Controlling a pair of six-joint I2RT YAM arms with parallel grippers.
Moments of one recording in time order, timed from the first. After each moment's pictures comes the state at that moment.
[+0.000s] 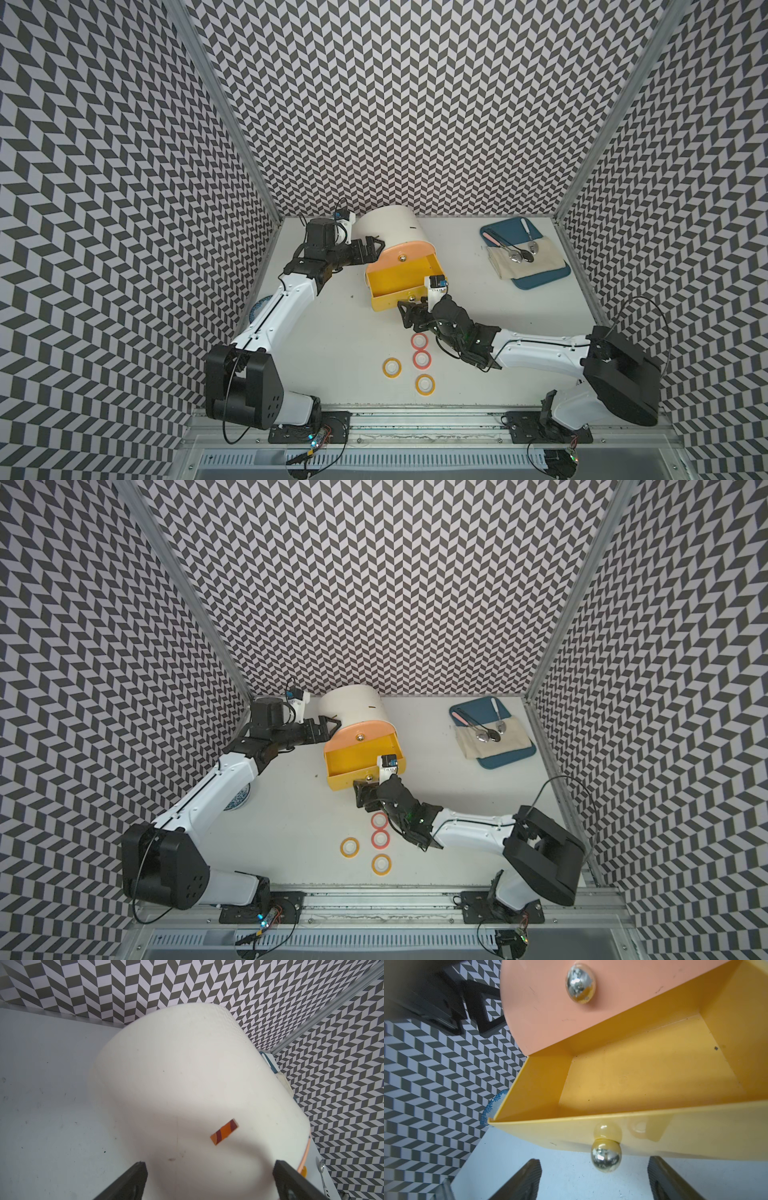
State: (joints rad) left arm -0.19 1.42 1.16 -0.29 0.44 -0.34; right arm 1.01 1.50 0.74 0.36 0.31 0.65
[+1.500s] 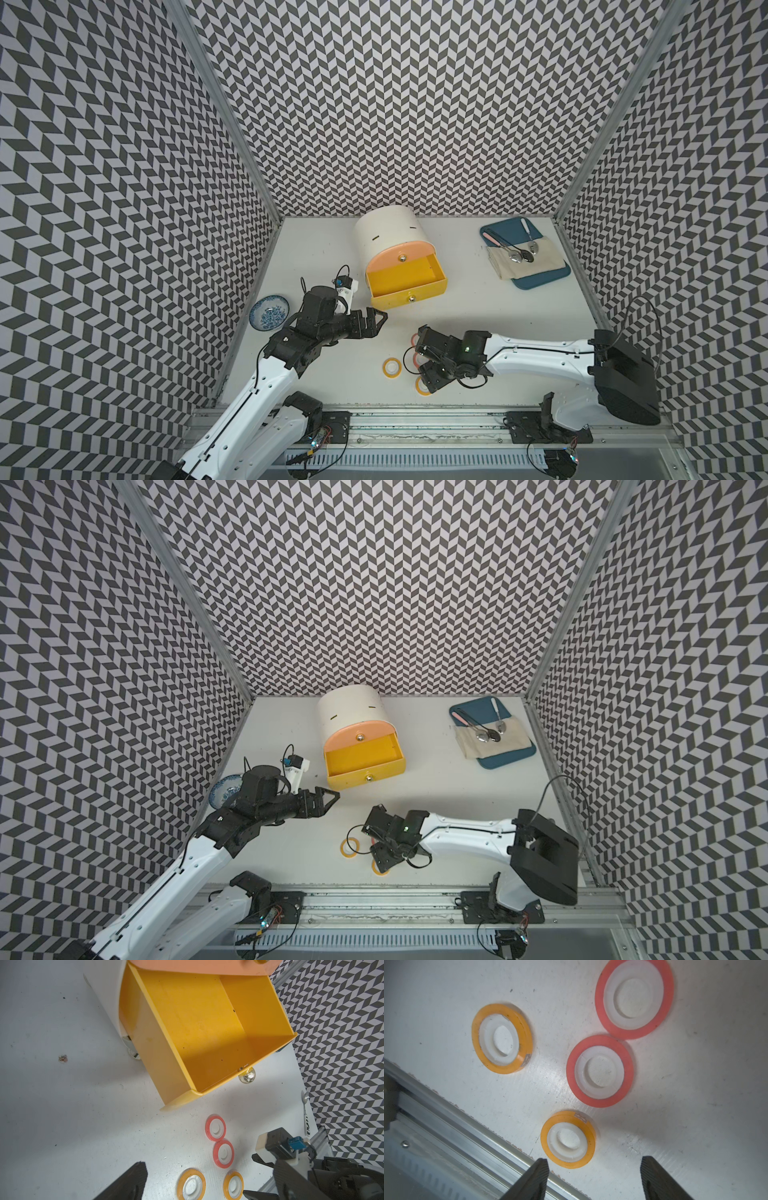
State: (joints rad) left arm -0.41 0.80 0.67 -0.56 0.36 -0.48; right arm 1.19 1.54 0.93 -0.68 0.02 0.66
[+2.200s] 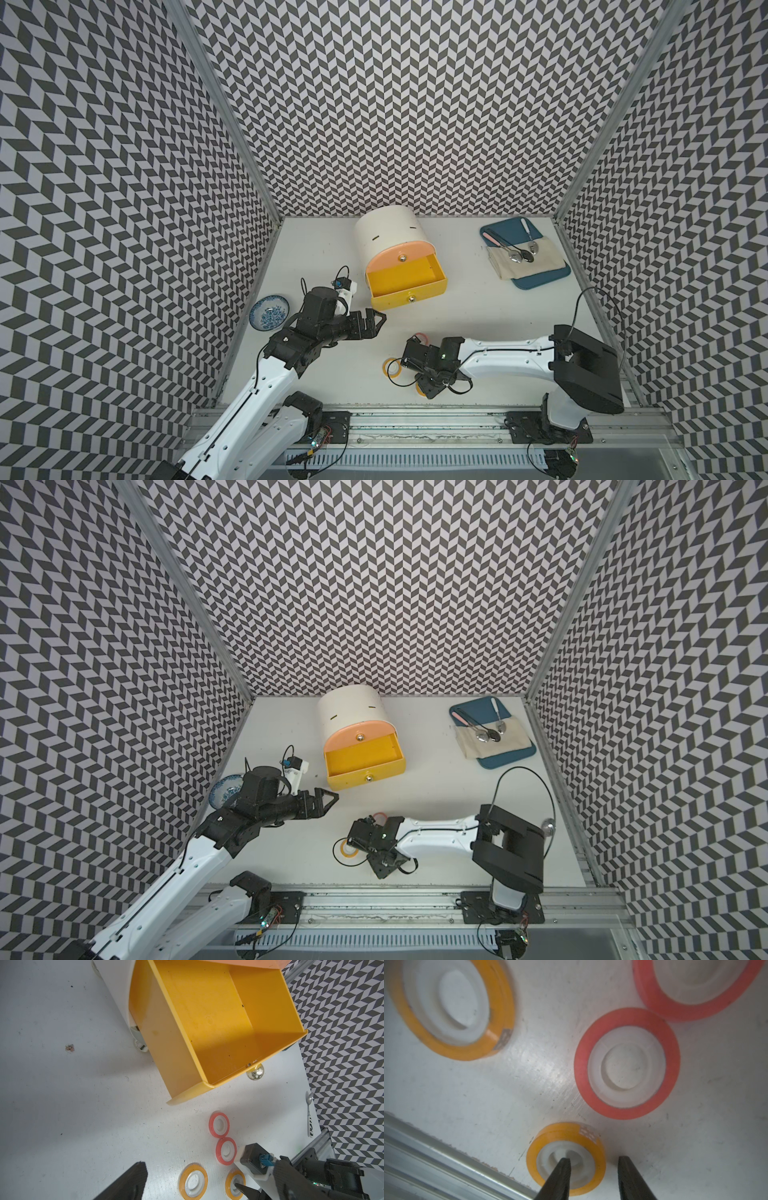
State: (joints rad) left arm -0.41 0.80 0.67 -0.59 0.35 -0.49; right arm 1.25 1.71 1.00 -0.72 0.06 0.64
